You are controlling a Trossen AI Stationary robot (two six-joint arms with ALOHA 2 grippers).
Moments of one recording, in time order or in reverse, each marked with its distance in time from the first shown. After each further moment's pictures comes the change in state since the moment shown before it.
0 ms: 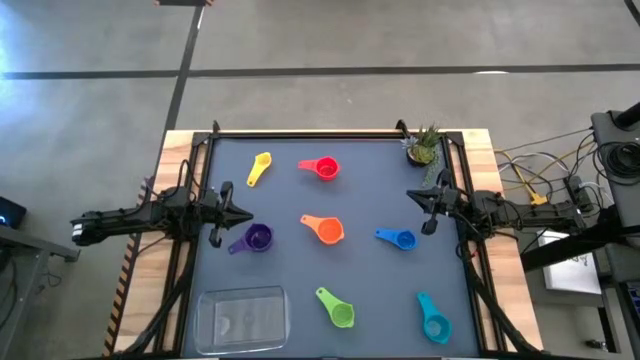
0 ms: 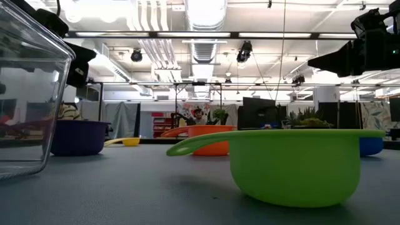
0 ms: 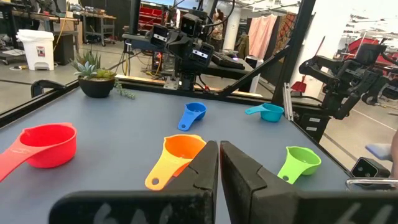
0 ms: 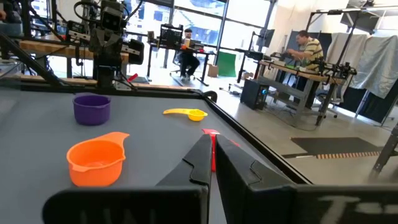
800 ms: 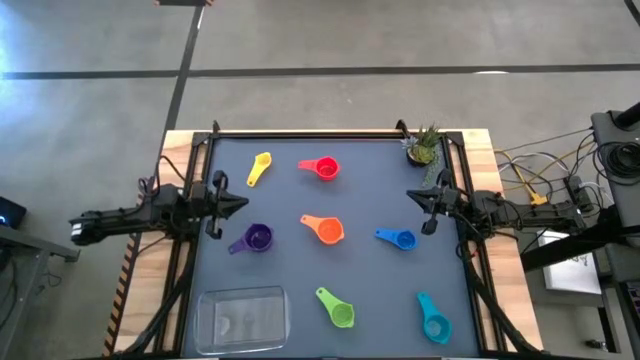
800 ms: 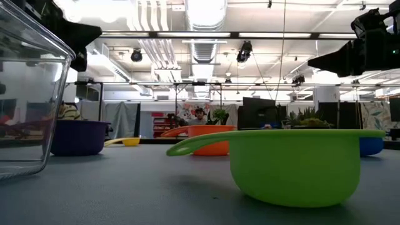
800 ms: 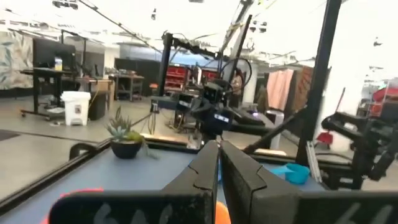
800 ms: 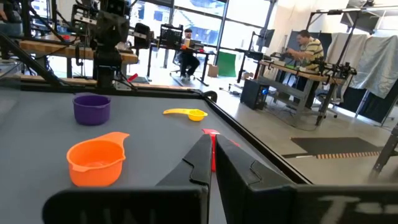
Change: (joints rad) left arm 0.000 0.022 0.010 0.246 -0.127 0.026; right arm 0.000 0.000 0.000 0.000 0.000 0.000
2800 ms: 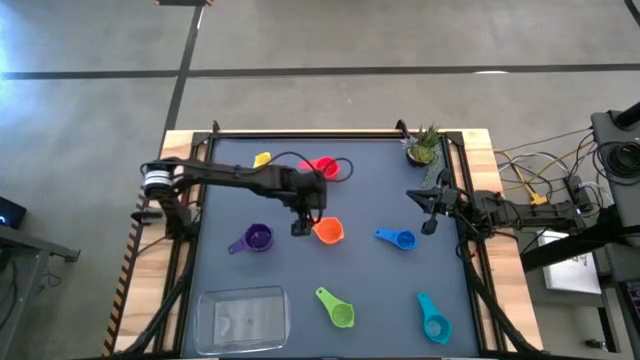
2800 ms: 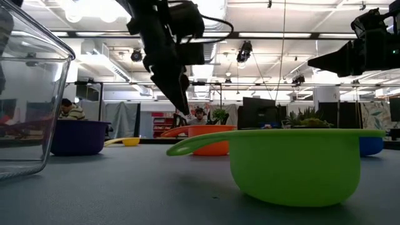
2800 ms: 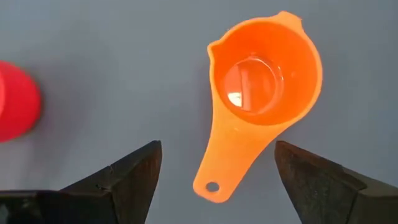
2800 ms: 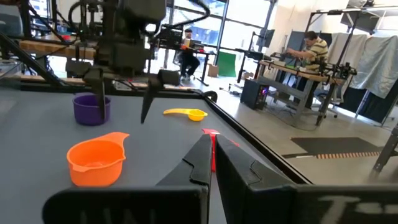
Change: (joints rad) left arm 0.001 1.732 1.238 -0.844 0.022 0.278; right arm 0.000 0.000 0.000 0.000 0.000 0.000
